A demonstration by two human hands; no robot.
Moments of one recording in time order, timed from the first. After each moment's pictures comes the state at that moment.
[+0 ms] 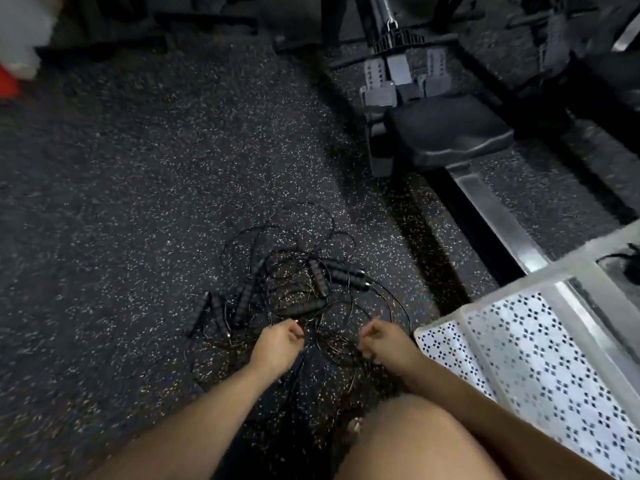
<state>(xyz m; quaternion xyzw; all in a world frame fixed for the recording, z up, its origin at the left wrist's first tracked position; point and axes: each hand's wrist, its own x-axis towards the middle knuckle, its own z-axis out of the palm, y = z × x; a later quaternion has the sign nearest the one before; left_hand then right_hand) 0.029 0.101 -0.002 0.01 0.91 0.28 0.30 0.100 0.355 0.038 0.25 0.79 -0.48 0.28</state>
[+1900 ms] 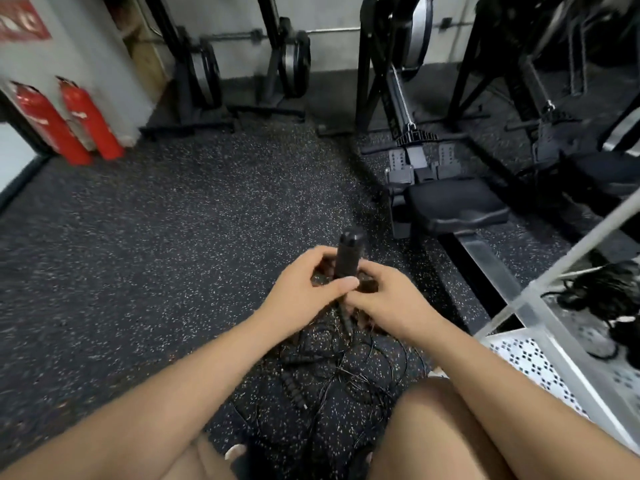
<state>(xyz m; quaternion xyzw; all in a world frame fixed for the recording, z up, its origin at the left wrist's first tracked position) 0.035 0.080 0.306 0.18 0.83 0.52 0.10 0.082 0.274 0.323 0.01 0.84 -0.54 0.10</state>
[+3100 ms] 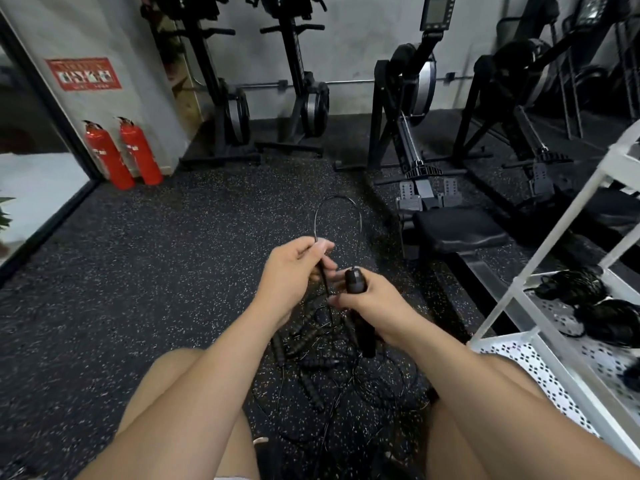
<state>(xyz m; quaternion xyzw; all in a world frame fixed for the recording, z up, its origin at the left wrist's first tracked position) 0.107 0.025 0.393 0.07 0.77 0.63 0.01 0.140 0.200 0.356 0.05 0.73 -0.67 0.10</state>
